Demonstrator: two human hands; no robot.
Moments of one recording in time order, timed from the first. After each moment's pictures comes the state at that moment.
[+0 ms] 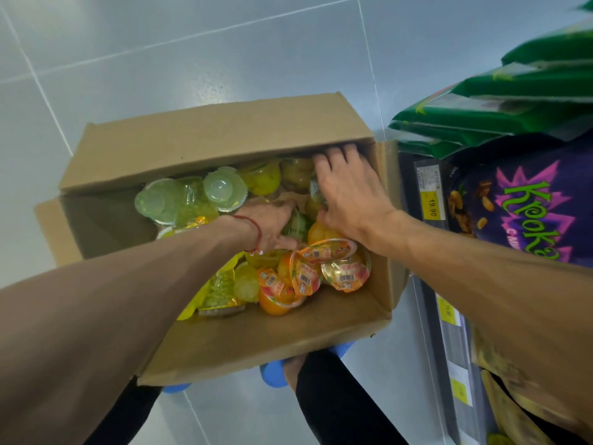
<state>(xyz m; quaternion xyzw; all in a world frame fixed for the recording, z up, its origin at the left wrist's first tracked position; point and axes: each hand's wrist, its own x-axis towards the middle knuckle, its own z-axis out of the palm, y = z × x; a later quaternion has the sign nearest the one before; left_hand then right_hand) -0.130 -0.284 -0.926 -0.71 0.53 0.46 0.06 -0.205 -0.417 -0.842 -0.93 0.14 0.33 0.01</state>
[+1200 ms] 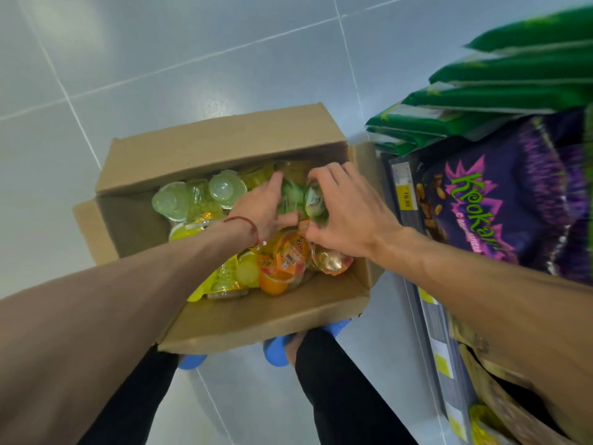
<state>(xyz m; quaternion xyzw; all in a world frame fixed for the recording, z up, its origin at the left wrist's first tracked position) -0.134 -0.291 -0.861 -0.81 0.35 0.47 -0.09 -0.247 -0.423 -0.787 -0.93 0.18 0.24 0.22</state>
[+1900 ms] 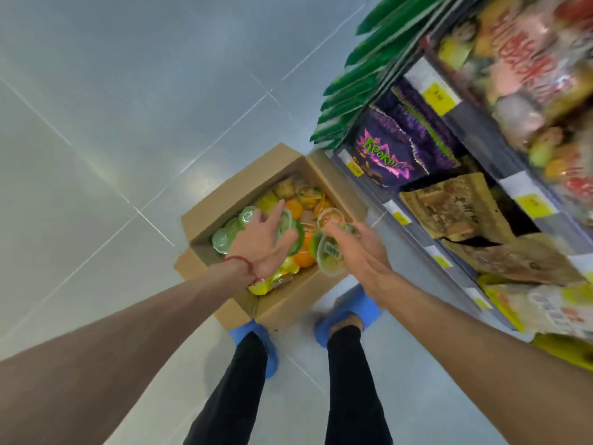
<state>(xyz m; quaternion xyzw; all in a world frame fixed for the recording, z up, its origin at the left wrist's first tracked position) -0.124 -0.215 -0.600 -0.75 0.47 0.47 -0.03 -0.297 -0.275 -0.558 -0.40 0.73 0.00 0.56</state>
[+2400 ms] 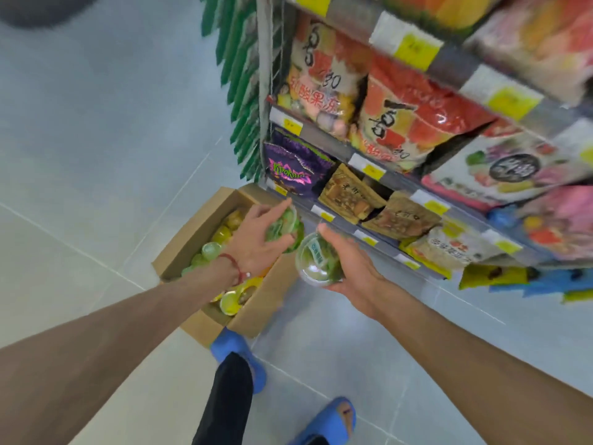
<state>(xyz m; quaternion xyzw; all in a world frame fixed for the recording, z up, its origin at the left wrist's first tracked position) -0.245 -0.192 -0.421 -0.63 0.60 0.46 -0.17 -0.438 -0.183 -0.402 -0.21 0.69 -0.18 0.67</state>
